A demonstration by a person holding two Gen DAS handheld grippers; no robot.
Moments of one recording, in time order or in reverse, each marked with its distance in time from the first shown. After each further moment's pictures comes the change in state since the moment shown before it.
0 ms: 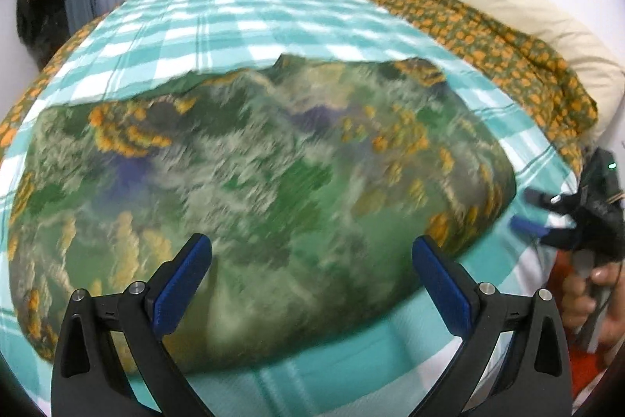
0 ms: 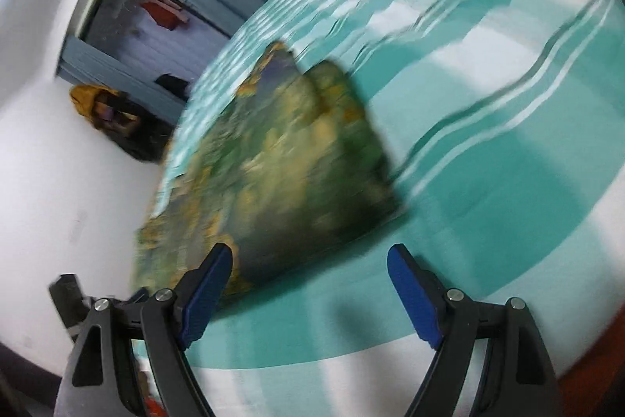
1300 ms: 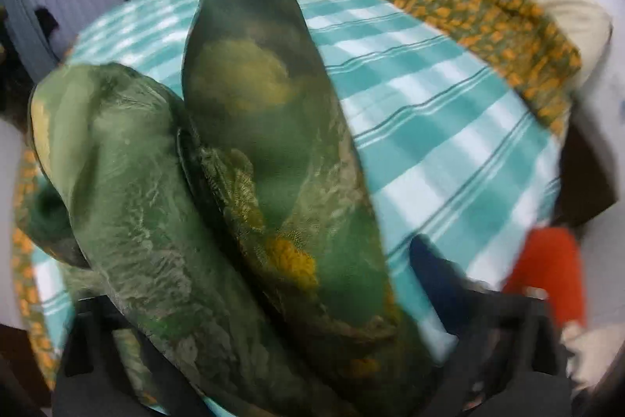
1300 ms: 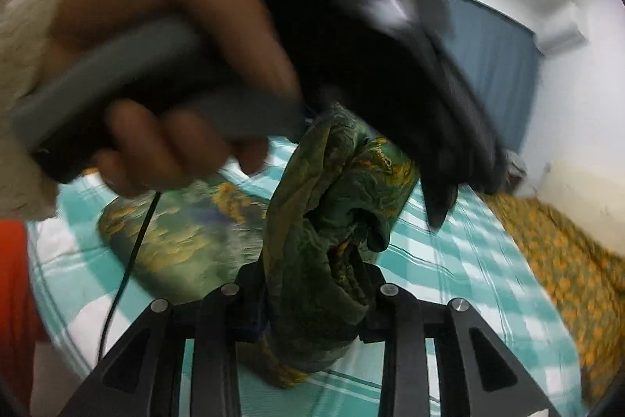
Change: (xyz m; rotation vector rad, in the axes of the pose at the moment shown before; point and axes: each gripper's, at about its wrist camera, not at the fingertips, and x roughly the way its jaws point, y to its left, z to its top) left arm -0.030 -0.071 0.105 0.224 0.176 0.041; right arm 0.009 0.251 -0.143 -1.264 -0.401 -0.147
